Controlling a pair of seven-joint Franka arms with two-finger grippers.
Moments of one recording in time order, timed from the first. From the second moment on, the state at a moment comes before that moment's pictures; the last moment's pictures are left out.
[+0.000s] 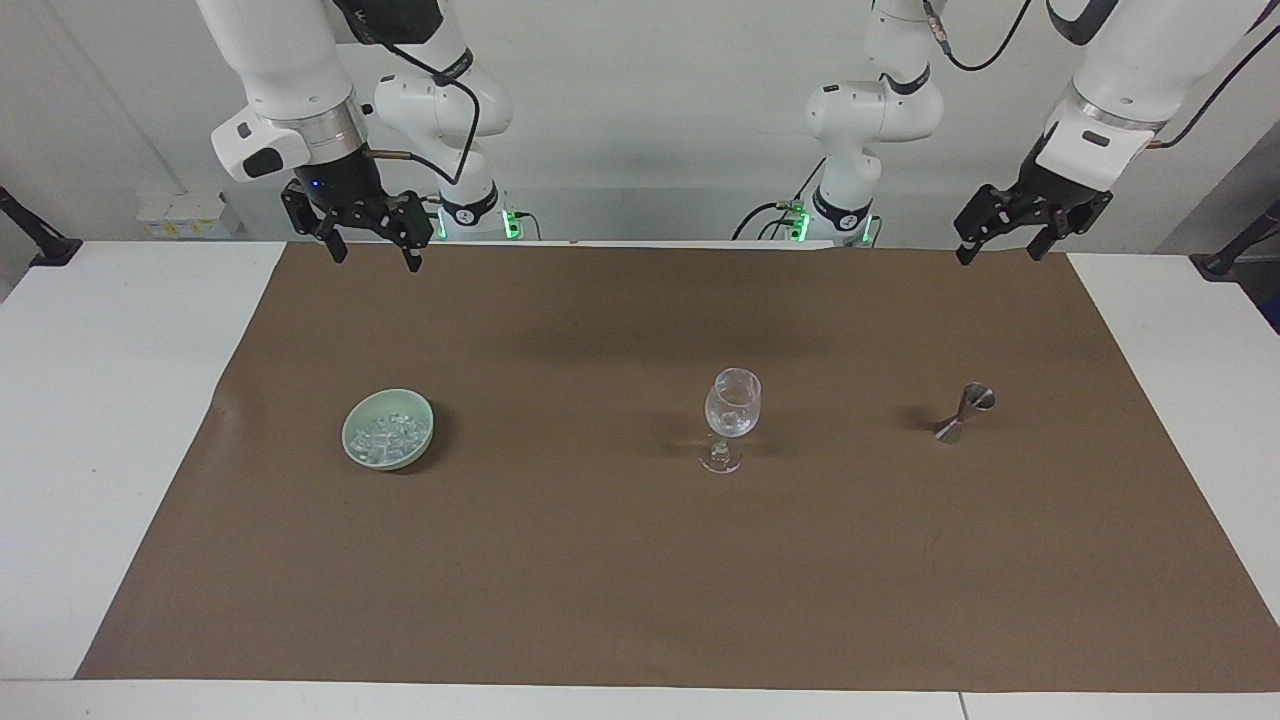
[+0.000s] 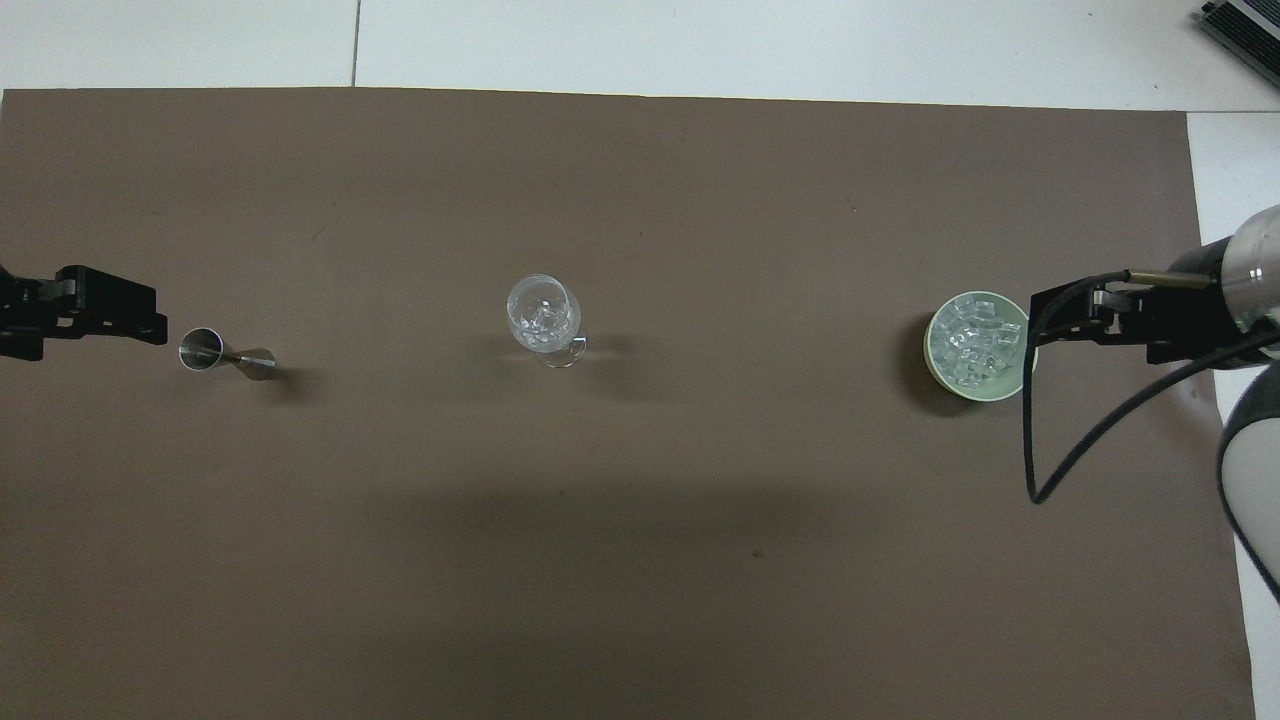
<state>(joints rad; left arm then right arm) -0.05 -0.03 -0.04 -1.52 -0.05 1.48 -0.16 -0.07 -0.04 0.16 -1.60 0.00 1.58 0.25</state>
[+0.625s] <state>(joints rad) -0.04 -0.04 -0.04 -1.52 -0.05 1.47 -0.16 -0.07 -0.06 0.16 -1.63 0.00 1.61 0.19</state>
